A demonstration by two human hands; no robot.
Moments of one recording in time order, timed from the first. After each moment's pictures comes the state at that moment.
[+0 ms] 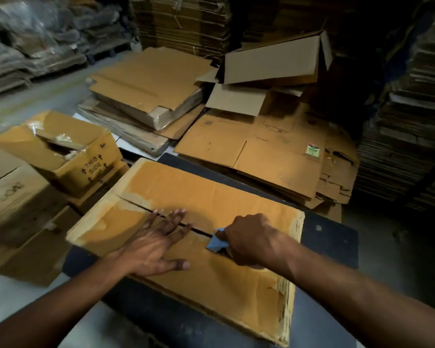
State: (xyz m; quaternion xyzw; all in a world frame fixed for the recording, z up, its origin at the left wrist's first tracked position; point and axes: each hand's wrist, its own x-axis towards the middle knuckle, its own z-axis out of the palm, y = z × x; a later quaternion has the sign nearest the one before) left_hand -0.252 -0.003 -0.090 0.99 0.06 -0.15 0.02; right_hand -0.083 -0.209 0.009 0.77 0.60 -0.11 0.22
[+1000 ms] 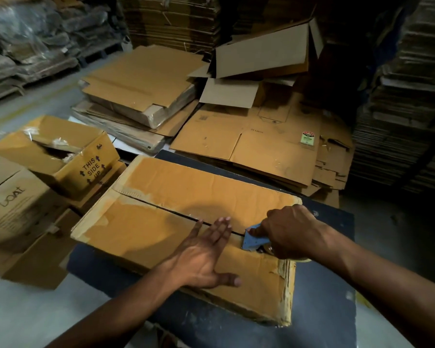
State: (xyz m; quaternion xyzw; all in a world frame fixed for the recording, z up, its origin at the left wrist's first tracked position) left_hand -0.214 -0.112 -0.088 0.98 0.00 -0.18 0.06; right_hand -0.052 -0.284 0.016 0.79 0.57 -0.10 0.21
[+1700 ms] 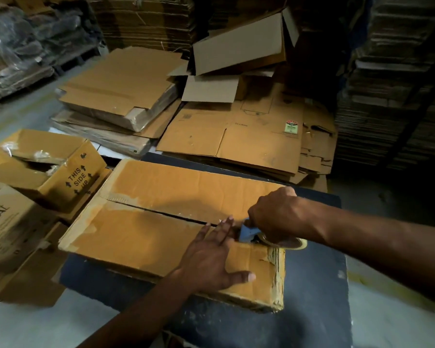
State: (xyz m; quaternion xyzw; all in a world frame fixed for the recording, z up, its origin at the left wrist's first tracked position) left_hand -0.203 -0.156 -0.088 0.99 0.01 -0.15 0.07; right_hand -0.052 -0.280 0.042 0.78 0.54 -0.17 0.27
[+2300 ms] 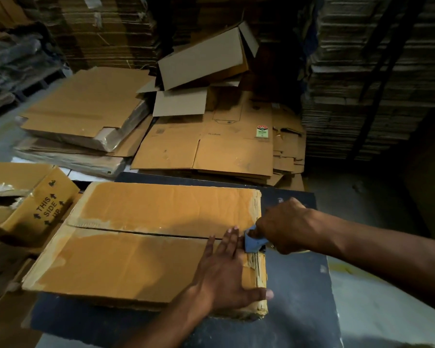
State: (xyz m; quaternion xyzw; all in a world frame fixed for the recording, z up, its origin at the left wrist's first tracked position) left_hand -0.169 -0.217 -0.080 0.98 -0.01 -0.17 0.11; right_hand -0.041 -0.343 0.044 0.79 0.50 -0.20 0.28
